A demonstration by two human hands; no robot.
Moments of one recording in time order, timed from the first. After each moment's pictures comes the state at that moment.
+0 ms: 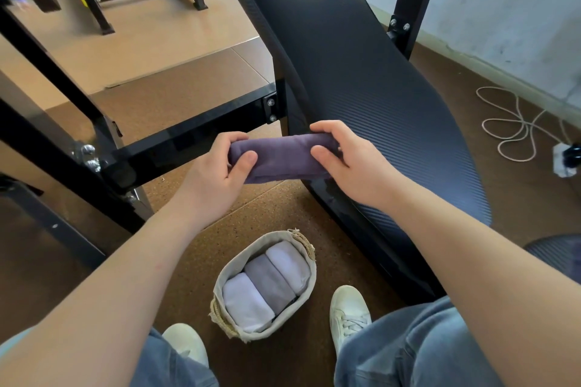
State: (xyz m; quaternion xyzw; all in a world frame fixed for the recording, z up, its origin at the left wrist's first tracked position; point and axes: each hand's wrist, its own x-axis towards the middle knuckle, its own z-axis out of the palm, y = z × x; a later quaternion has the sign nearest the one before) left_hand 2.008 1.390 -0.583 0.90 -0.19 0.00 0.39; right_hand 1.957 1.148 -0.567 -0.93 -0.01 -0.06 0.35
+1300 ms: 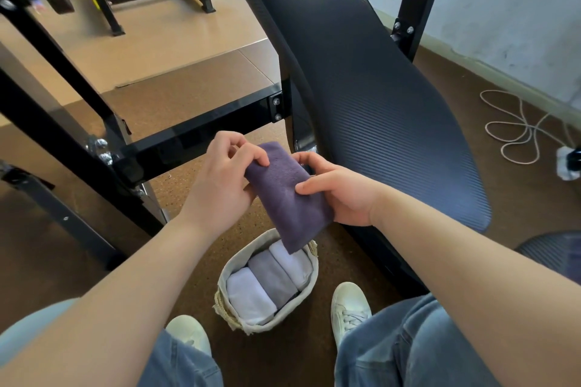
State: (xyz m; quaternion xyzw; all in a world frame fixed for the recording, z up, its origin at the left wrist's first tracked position) left_hand 1.989 1.399 -0.599 0.90 -0.31 0.16 0.28; right_hand 1.948 1.171 -0.589 -0.57 0.04 0.30 0.76
